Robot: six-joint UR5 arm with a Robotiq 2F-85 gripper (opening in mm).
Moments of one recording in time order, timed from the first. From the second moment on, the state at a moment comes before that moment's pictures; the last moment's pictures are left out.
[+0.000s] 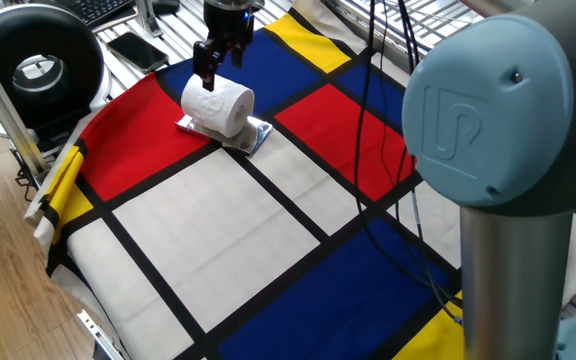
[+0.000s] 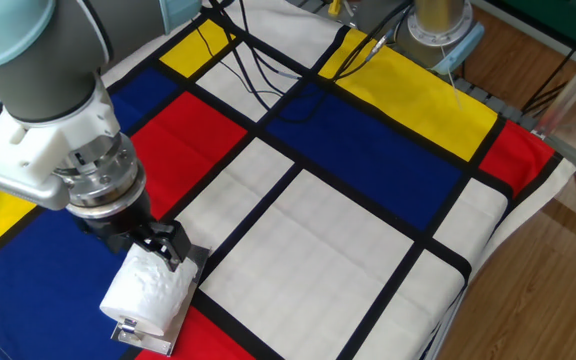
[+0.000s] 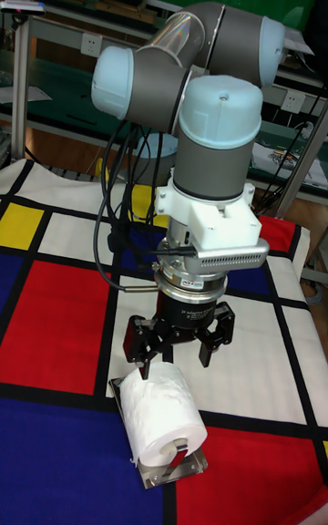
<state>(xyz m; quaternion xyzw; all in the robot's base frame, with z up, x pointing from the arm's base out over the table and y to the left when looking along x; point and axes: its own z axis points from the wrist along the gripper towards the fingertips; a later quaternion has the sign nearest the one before) 0.712 0.047 0.128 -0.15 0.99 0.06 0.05</state>
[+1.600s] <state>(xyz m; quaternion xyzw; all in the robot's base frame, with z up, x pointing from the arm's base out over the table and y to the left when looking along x) 0.715 0.026 0.108 -0.15 0.99 0.04 0.04</state>
